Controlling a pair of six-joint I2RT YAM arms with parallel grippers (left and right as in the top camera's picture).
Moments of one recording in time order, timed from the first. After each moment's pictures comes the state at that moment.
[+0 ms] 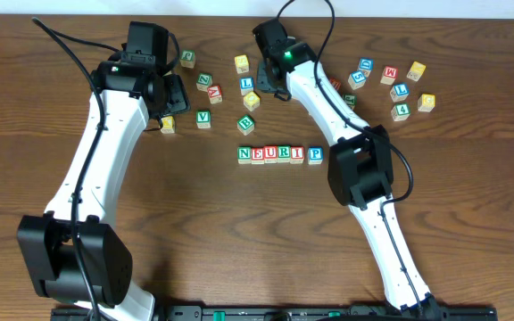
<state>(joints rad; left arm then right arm) -0.12 1.74 1.56 -0.98 -0.13 -0.40 0.45 2.70 2.50 -0.94 0.12 0.54</state>
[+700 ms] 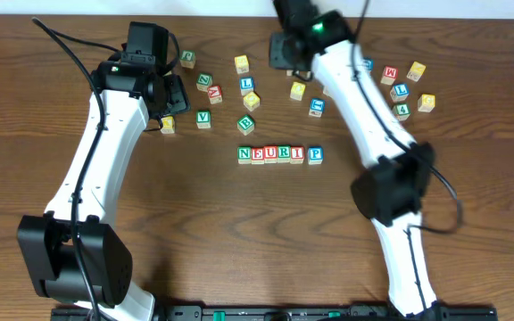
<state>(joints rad) -0.12 1.74 1.56 -0.98 -0.13 -0.40 0.44 2.37 2.50 -1.17 0.11 0.46</state>
